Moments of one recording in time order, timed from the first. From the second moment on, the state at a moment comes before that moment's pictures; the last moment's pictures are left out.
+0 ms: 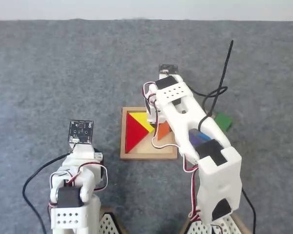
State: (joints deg) left arm -8.4 -103.0 97.1 72.0 0.7; right arm -29.6 24.6 -4.0 78.3 -28.1
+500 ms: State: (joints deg) left arm -8.4 -103.0 97.1 72.0 0.7; right arm -29.6 24.6 -7.2 77.7 -26.1
